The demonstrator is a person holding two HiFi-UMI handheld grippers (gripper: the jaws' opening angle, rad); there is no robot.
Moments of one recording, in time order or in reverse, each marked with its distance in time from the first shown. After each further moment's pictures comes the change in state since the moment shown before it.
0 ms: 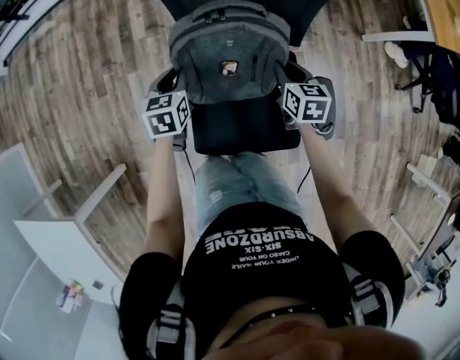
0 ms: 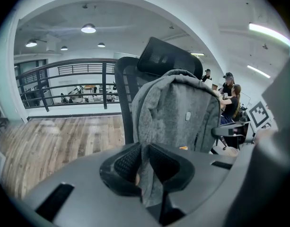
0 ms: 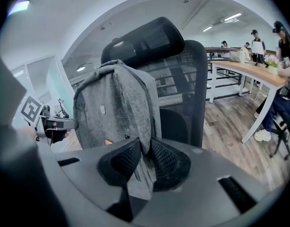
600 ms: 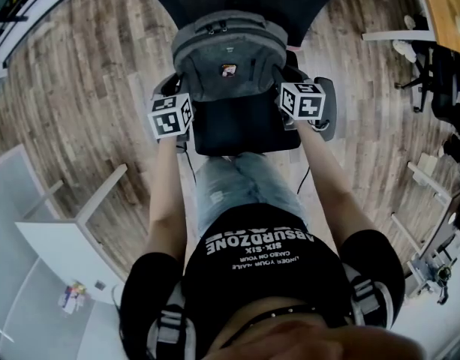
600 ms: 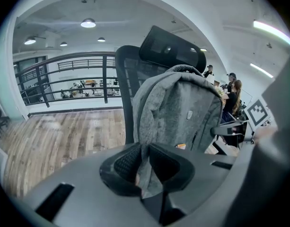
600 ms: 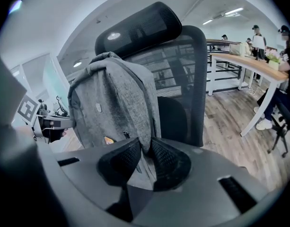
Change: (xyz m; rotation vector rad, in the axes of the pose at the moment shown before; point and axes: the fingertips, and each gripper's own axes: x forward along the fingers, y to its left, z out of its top) left arm 0.020 0.006 -0.027 -0.010 0.067 0.010; right arm 0.025 -0.009 -0.028 0.021 0.085 -0.009
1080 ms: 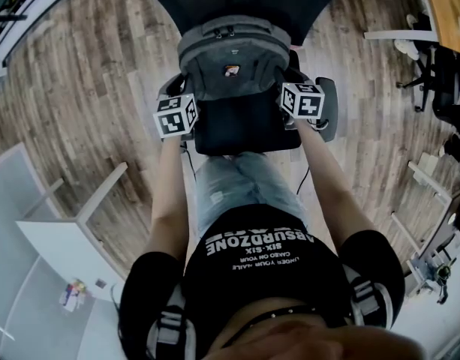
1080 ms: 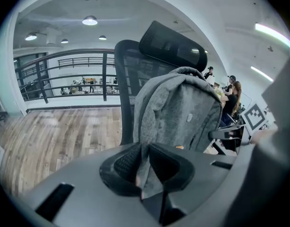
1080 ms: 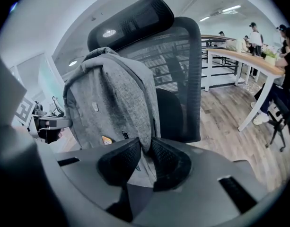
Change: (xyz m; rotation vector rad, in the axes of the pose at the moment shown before) left arm 0.018 -0.006 -0.014 -0.025 0.006 -0.018; right arm 0.016 -0.018 -0.021 0.035 0.033 -0.030
